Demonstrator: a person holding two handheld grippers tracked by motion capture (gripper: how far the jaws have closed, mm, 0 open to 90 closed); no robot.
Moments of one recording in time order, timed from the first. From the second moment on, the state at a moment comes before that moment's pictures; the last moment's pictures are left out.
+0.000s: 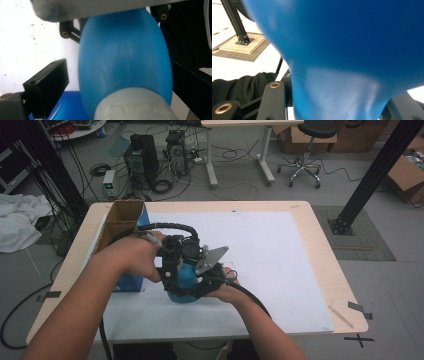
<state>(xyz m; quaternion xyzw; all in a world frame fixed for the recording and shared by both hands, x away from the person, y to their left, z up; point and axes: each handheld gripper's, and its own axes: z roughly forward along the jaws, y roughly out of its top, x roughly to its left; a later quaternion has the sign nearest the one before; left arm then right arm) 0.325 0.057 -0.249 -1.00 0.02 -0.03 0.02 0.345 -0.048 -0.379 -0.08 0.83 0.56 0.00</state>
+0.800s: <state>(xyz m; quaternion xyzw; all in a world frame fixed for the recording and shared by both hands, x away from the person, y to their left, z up) 0.323 0.059 -0.248 -1.00 0.02 -0.04 0.03 0.344 -0.047 -0.379 -0.07 0.83 0.55 -0.01</state>
